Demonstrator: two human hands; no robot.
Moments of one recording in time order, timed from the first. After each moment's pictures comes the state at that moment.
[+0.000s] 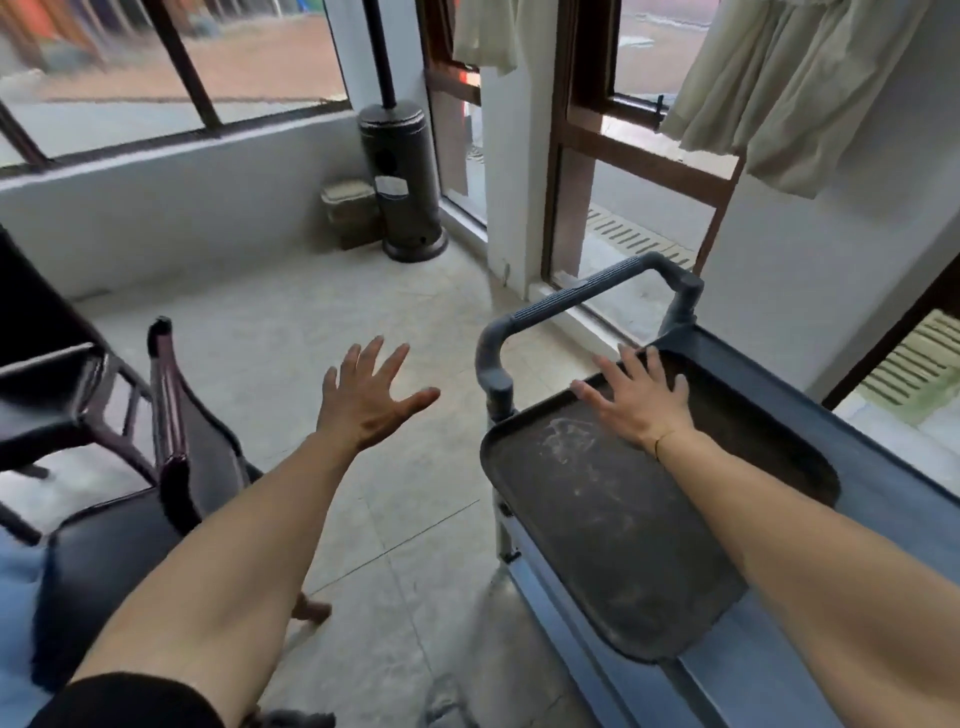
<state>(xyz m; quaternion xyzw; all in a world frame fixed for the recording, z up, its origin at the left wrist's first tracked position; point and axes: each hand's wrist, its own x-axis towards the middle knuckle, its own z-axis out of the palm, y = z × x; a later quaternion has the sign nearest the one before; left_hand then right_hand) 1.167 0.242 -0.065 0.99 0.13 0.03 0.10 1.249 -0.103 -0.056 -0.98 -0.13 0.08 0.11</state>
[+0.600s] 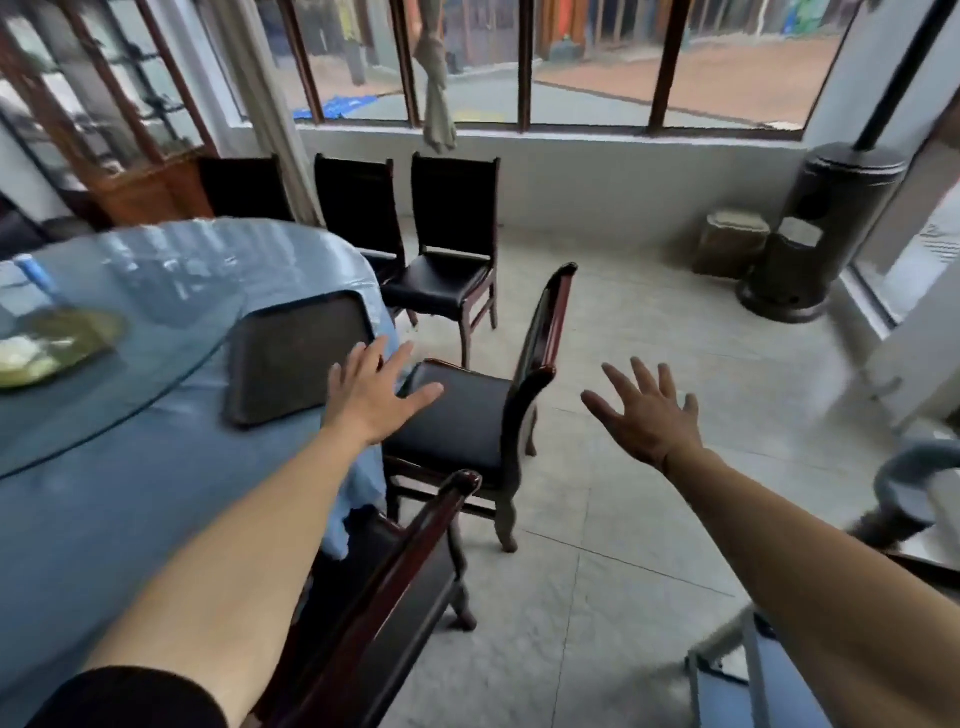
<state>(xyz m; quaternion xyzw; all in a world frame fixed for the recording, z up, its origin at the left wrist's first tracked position) 0.773 0.432 -0.031 0.84 0.53 0.09 0.06 1.080 0.250 -0.044 -0.85 -0.50 0.10 0.10</state>
